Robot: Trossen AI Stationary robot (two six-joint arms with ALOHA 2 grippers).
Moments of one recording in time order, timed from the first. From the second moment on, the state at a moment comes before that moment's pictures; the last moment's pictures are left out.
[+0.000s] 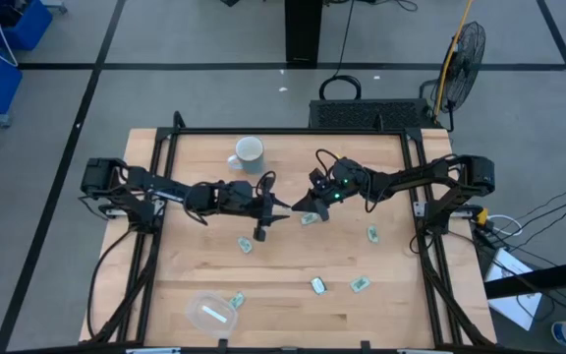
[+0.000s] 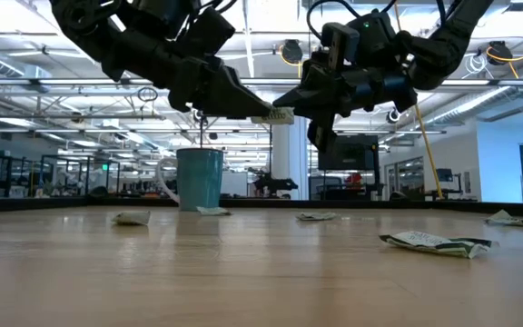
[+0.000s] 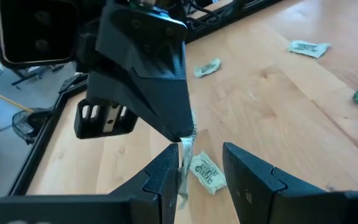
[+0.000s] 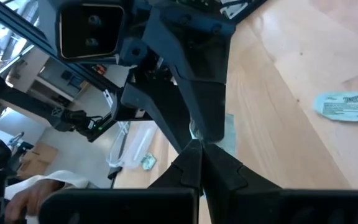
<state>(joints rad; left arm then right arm) 0.02 1.59 0.74 0.47 0.02 0.42 -0.23 1.61 0.67 0.66 -0.53 0.65</state>
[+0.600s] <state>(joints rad) 0.02 1.58 0.74 0.47 -0.05 0.43 -0.24 1.61 0.67 0.67 -0.46 0.56</state>
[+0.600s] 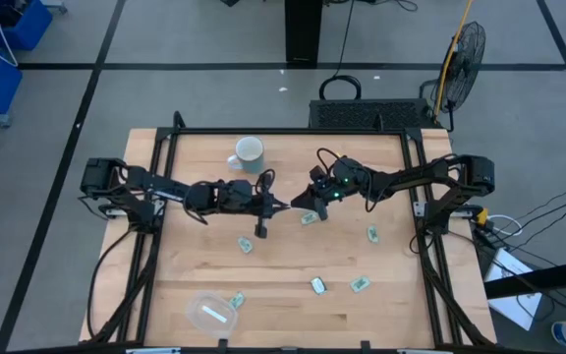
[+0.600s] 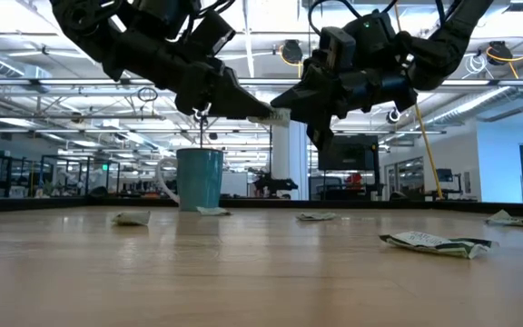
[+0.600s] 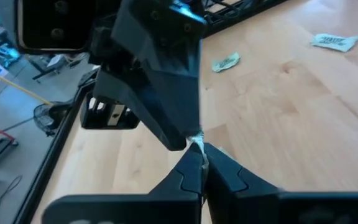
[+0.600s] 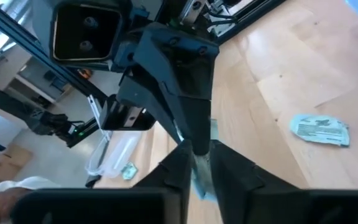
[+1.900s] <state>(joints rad) -0.76 1.41 0.74 -0.34 0.13 -1.00 -0.30 1.61 0.67 0.91 -0.47 0.07</state>
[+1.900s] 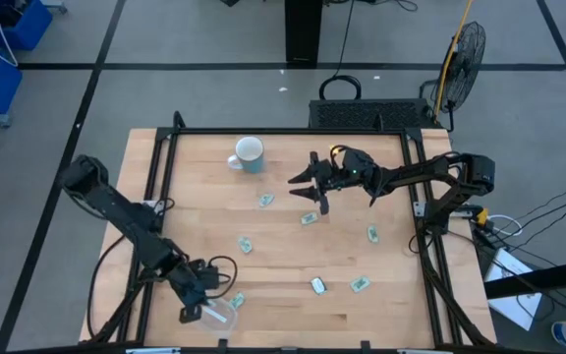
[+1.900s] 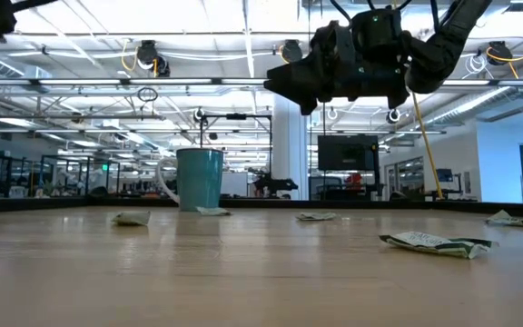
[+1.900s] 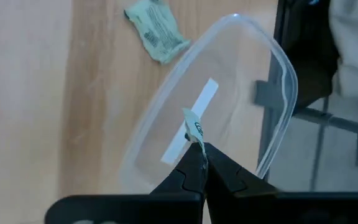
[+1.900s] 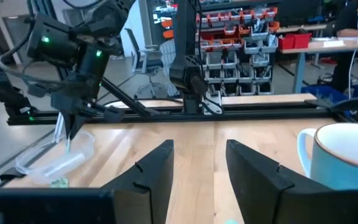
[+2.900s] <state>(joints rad) -0.70 1.43 0.74 -0.31 0.20 -1.44 -0.30 1.61 0.67 0.83 -0.47 0.04</state>
